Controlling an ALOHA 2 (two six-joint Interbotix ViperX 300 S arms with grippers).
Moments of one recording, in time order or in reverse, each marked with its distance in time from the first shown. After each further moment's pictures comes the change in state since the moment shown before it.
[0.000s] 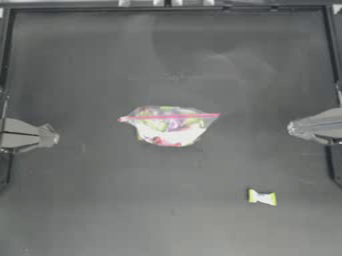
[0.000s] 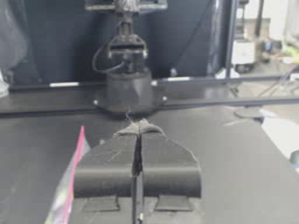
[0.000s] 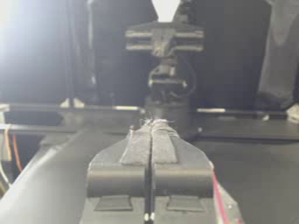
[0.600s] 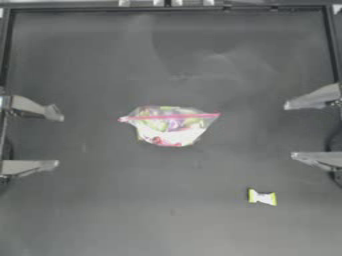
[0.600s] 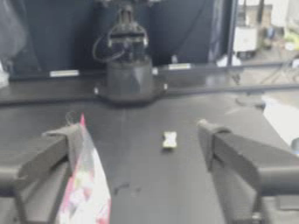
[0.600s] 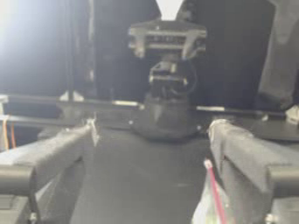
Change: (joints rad) left arm 0.000 0.020 -0.017 0.000 0.066 0.003; right arm 0.002 0.009 -0.011 -0.032 0.021 -0.003
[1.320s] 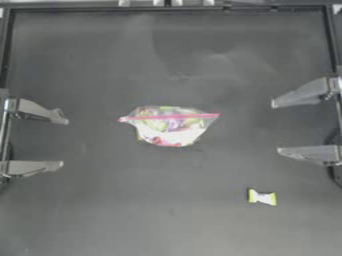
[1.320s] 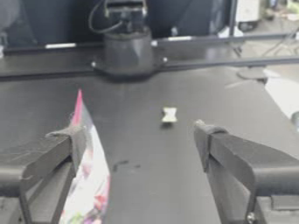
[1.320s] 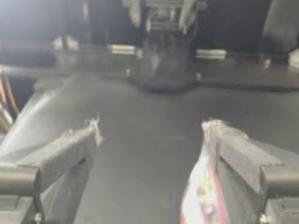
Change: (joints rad) left arm 0.034 0.014 -0.008 -0.002 0.060 0.000; right arm -0.034 0.094 -0.252 0.012 0.422 0.002
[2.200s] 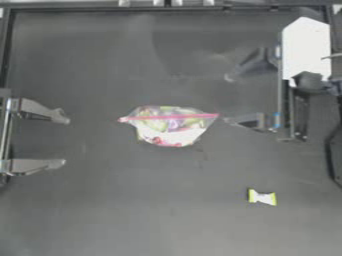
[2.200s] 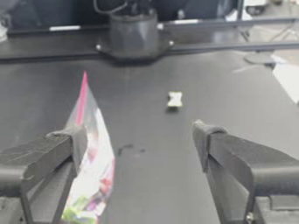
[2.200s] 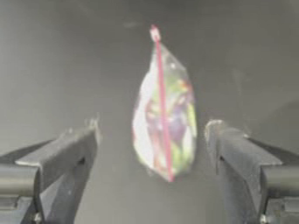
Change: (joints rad) left arm 0.018 0.002 0.011 -0.002 0.029 0.000; right arm -0.103 0.407 -0.520 -0.040 0.627 -0.011
